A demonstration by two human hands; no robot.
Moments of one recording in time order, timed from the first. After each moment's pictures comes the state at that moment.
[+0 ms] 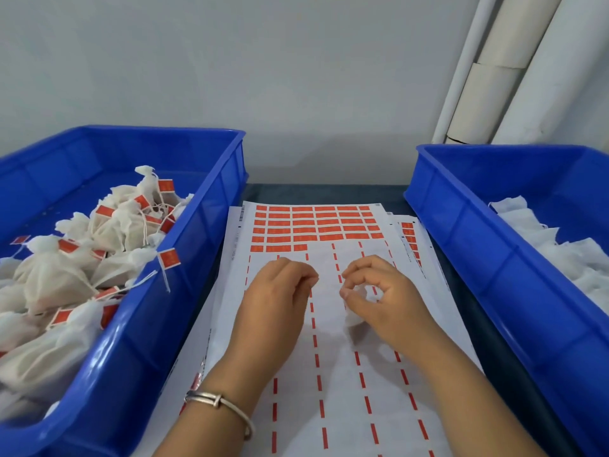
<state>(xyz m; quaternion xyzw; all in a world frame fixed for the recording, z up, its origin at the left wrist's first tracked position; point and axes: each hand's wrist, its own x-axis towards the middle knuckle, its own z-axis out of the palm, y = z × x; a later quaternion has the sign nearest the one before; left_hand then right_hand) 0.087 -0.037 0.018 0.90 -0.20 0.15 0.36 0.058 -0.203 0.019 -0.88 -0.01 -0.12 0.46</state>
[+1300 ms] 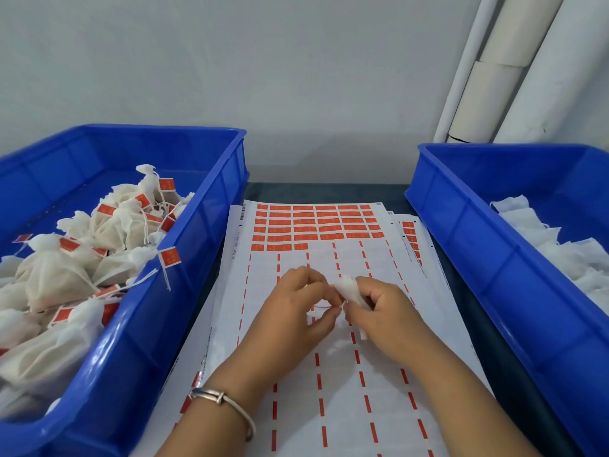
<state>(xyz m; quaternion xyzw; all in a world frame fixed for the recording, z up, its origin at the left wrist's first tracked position) 0.084 -0.040 0.004 0.86 -0.32 0.09 0.38 0.056 -0.202 0.001 -0.87 0.00 -0.04 0.49</state>
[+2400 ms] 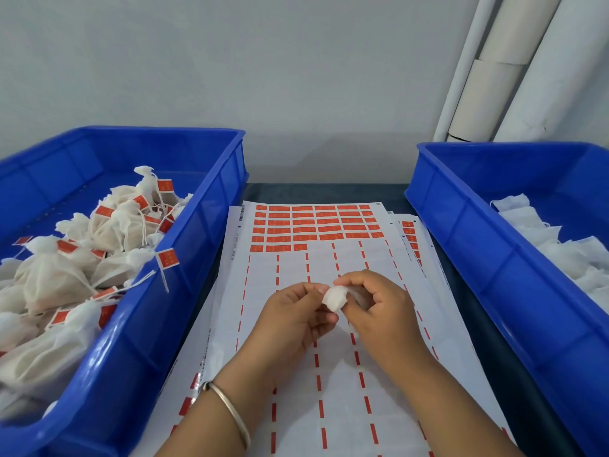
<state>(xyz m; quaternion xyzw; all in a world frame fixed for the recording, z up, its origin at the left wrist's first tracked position) 0.081 -0.054 0.010 0.59 0.00 -0.22 0.77 0.050 -0.185 0.001 -0.85 -0.05 -0.26 0.46</state>
